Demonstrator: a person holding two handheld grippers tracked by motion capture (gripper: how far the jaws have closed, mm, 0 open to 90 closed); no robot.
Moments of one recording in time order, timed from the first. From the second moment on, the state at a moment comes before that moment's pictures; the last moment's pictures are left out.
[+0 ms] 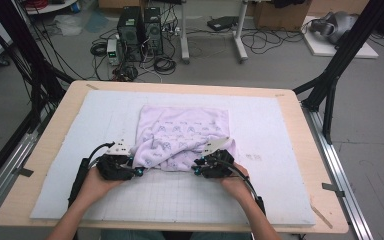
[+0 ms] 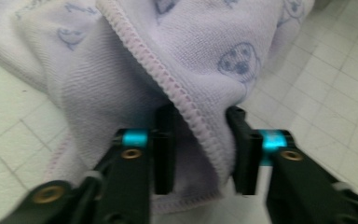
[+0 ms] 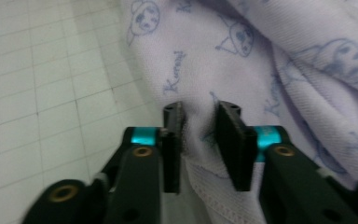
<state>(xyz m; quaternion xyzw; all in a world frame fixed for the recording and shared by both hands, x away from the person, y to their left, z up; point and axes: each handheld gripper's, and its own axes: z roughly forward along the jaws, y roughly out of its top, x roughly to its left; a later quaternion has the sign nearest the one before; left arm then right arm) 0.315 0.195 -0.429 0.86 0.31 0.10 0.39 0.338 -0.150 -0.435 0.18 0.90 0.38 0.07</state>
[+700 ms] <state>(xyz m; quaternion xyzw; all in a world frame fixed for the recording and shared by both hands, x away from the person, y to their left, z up) 0.297 0.200 -0.386 0.83 0.29 0.12 0.45 0.320 -0.180 -0.403 0.17 0.89 0.41 0.08</state>
